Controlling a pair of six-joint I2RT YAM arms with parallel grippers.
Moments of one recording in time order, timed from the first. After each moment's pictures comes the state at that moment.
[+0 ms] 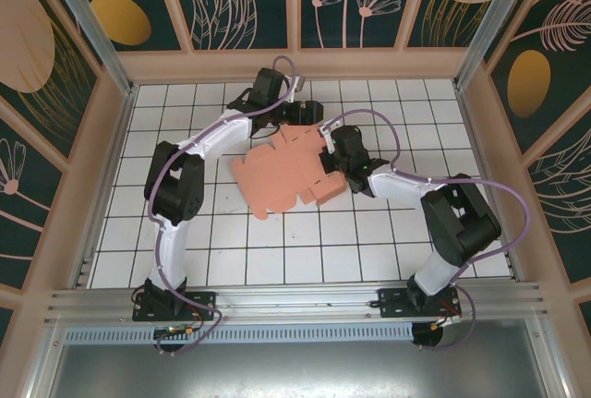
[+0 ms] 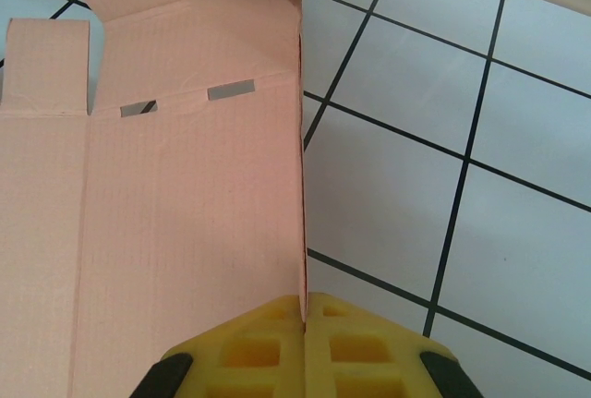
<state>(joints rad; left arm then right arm) -0.50 2.13 1.76 -0.27 0.44 -0.44 0.59 1.64 0.91 0.12 0.18 -0.03</state>
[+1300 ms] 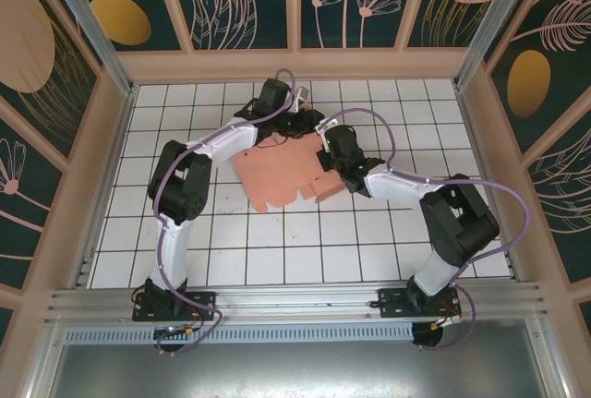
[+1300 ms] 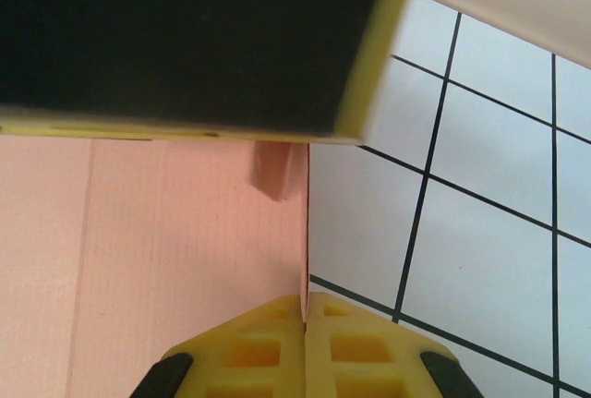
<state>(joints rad) -0.53 2.15 1.68 -0.16 0.61 -0.74 0.63 1.65 0.94 0.09 0.30 -0.06</state>
